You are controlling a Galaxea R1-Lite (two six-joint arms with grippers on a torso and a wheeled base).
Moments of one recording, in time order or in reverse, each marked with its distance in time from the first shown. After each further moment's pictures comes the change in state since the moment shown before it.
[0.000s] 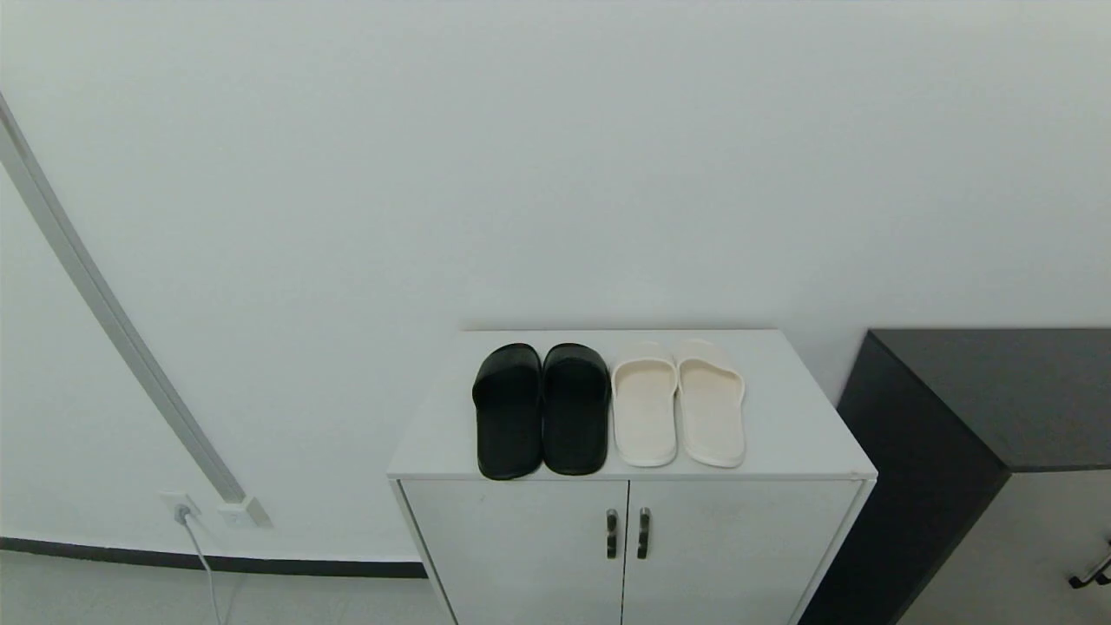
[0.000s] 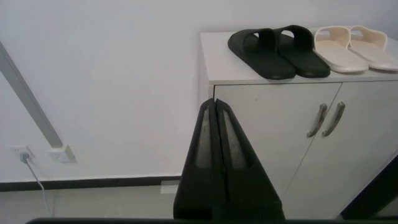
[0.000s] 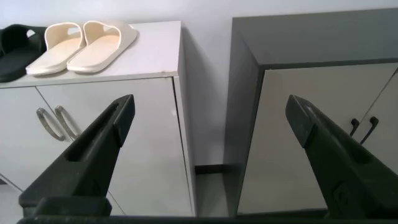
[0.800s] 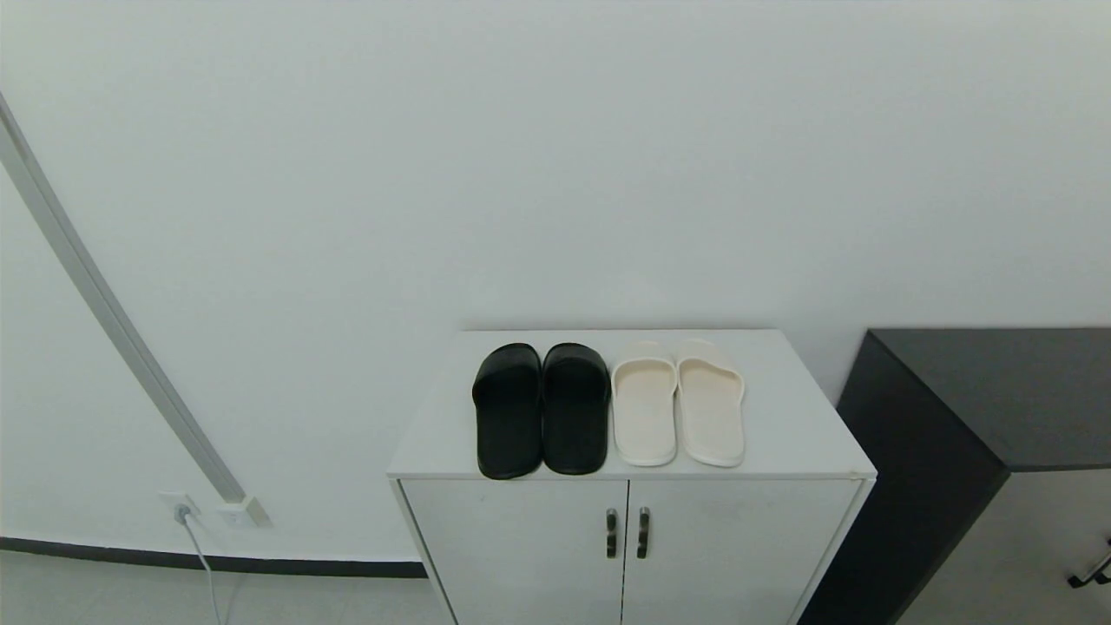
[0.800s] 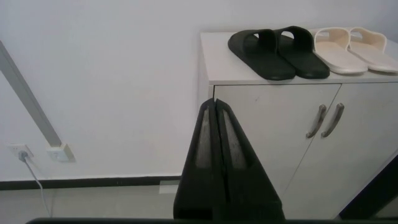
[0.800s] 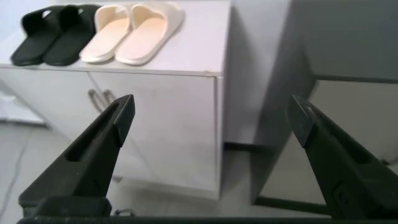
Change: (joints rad) left arm 0.000 0.000 0.000 0.000 0.002 -0.005; right arm 0.109 0.521 -0.193 -0.114 0.099 0.028
